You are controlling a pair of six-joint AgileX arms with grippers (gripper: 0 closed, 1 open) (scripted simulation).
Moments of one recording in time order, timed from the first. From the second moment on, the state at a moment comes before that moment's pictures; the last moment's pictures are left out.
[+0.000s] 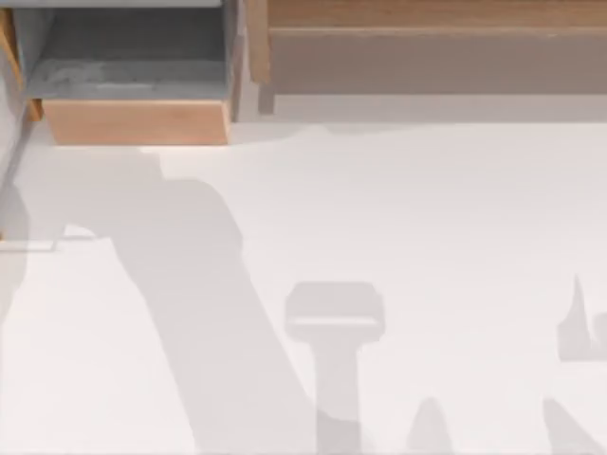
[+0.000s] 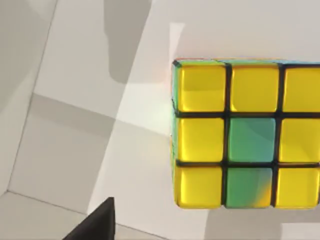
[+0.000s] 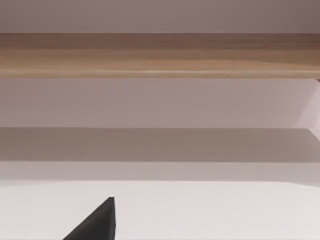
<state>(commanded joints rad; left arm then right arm) 0.32 2.40 2.30 -1.27 0.01 0.04 0.00 0.00 0.00 0.00 0.00 0.00</state>
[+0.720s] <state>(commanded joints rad) 0.32 2.50 2.26 -1.13 0.01 0.04 0.00 0.00 0.00 0.00 0.00 0.00</state>
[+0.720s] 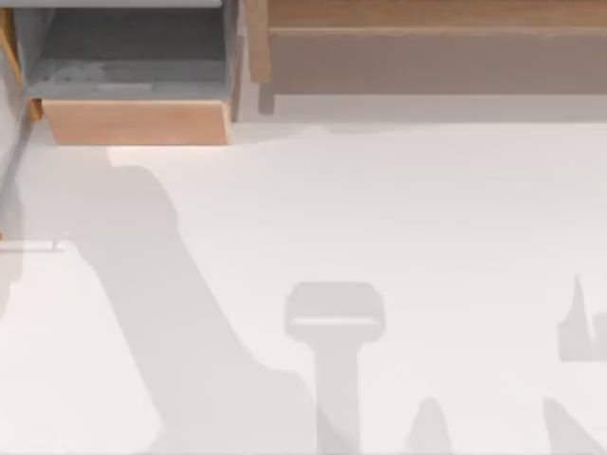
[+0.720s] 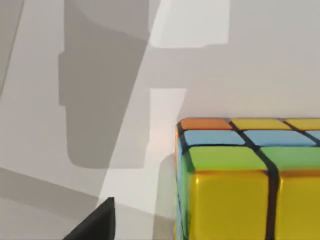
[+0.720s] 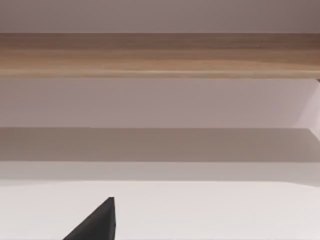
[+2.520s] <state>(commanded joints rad) 0.33 2.52 2.35 -1.22 0.01 0.04 0.00 0.00 0.00 0.00 0.00 0.00</state>
